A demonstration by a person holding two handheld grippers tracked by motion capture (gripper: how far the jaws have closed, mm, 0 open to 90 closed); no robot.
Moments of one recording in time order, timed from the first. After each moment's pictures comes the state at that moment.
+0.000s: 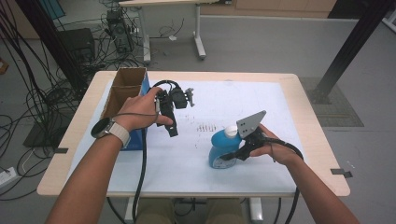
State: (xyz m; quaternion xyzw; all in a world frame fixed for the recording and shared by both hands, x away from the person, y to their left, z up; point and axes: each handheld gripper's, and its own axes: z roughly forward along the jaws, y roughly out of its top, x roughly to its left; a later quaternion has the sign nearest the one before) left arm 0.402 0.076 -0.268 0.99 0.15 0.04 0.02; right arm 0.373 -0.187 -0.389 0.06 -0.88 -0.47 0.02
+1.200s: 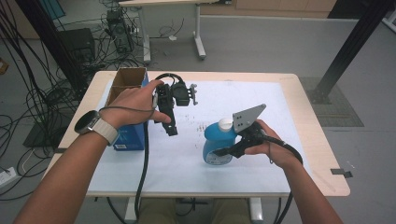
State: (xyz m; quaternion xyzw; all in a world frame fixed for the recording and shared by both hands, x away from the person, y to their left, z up) left arm 0.375 0.063 -0.222 1.00 0.08 0.04 0.02; right arm 0.346 -0.167 -0.336 0.01 -0.88 -0.47 -0.01
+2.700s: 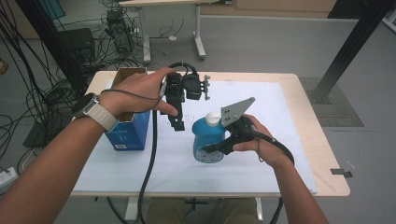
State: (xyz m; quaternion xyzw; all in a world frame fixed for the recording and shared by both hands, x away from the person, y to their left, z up) left arm 0.365 0.038 -0.181 1.00 0.01 0.04 0.02; right arm 0.343 -0.135 -0.310 -0.02 -0.89 -0.46 -0.01
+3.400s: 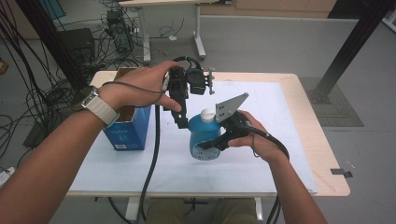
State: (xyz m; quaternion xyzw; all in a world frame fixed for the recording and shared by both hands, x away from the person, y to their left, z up) left arm 0.365 0.031 -0.165 1.00 0.02 0.02 0.03; right arm 0.353 -0.123 -0.308 -0.02 -0.89 -0.45 -0.01
